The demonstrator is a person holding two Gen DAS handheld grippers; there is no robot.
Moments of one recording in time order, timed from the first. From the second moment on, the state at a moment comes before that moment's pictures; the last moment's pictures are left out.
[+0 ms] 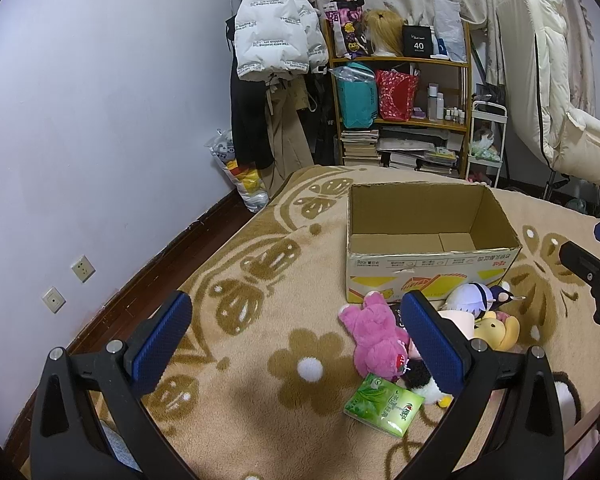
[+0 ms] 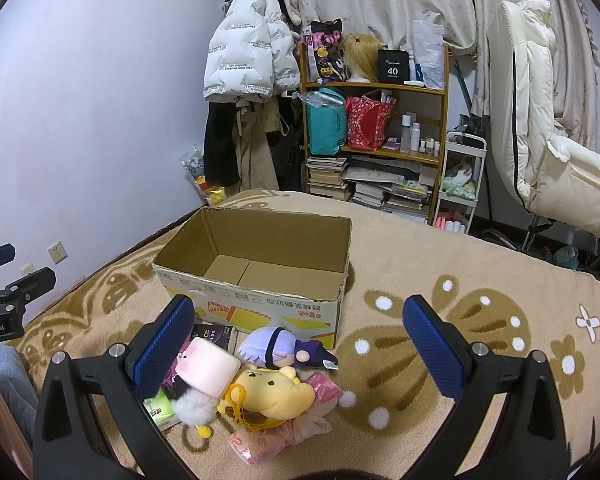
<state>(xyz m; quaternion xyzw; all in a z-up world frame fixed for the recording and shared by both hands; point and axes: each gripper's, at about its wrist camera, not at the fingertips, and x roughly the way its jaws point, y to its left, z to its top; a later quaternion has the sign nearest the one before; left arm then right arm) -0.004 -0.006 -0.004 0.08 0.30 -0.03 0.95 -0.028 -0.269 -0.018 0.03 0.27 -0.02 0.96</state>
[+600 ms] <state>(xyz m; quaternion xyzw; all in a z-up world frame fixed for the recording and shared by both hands) -0.003 -0.006 -0.003 0.08 0.30 -0.03 0.95 -0.028 -0.269 -0.018 0.03 0.27 -0.02 0.96</state>
